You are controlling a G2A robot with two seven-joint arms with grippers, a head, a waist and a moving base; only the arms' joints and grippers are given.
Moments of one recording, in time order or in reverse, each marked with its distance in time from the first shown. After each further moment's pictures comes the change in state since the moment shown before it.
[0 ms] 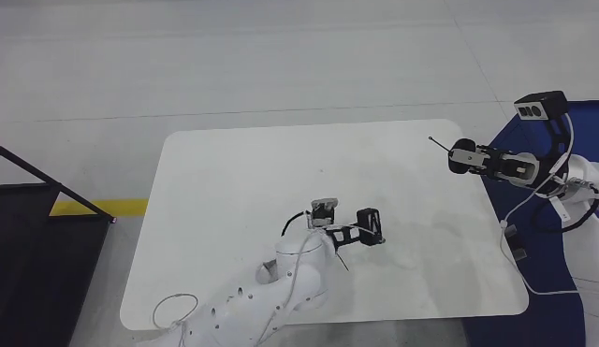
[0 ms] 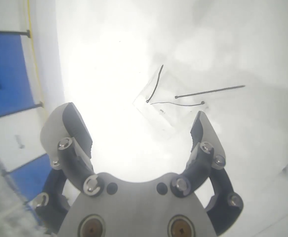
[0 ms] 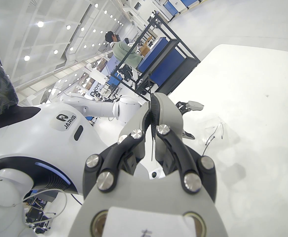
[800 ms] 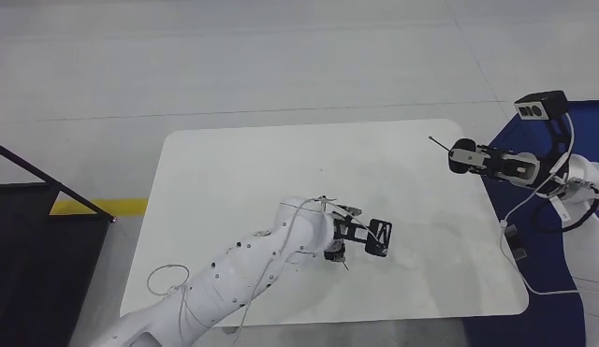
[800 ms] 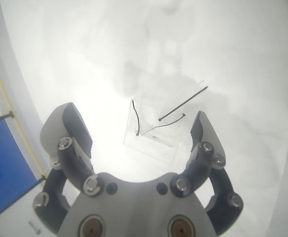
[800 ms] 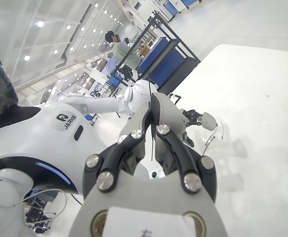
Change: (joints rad) left arm -0.162 0.004 0.017 0.203 -0.223 -0.374 0.322; right arm 0.000 0.000 0.000 0.000 0.000 0.000 0.000
